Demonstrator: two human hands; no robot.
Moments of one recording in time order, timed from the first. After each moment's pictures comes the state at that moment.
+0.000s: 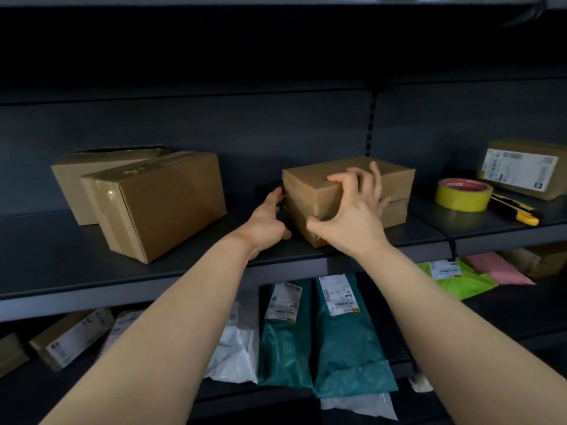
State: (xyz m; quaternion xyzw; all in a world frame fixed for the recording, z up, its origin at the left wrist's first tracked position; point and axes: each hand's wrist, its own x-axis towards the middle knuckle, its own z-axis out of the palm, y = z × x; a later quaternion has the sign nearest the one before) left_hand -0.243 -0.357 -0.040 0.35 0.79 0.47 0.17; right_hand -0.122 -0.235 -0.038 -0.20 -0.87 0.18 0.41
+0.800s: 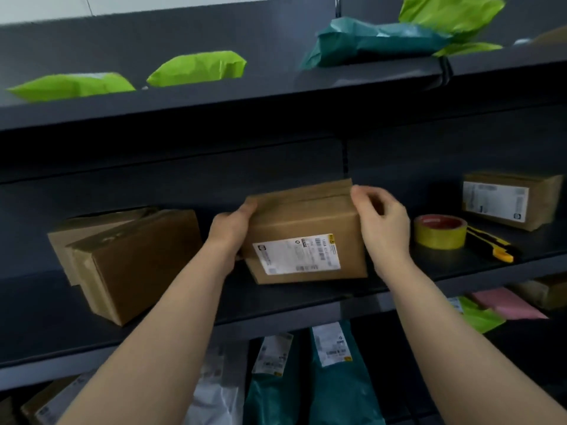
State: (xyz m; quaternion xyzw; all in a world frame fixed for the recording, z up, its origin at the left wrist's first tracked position) left_hand -0.218 -0.330 0.042 0.13 0.72 0.68 0.07; right_hand -0.081 -0.157 0.009 -0.18 -0.67 0.49 0.53
